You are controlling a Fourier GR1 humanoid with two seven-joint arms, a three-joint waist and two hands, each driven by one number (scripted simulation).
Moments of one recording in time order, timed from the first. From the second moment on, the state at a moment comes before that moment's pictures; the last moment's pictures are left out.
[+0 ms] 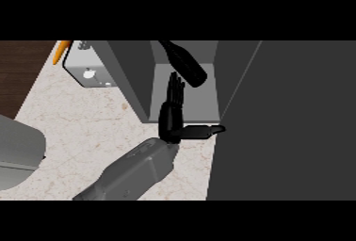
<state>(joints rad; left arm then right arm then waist) -0.77 0.02 -0.88 -0.76 1.33 0.53 -0.92 -0.09 -0.05 0.05 -2.37 -0.20 0.16 0.50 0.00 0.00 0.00</state>
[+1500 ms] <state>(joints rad) -0.18 0.71 -0.84 -1.79 1.05 0.38 -0.73 0.01 -0.13 0.21 -2.40 -0.24 0.35 0.52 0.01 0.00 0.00</state>
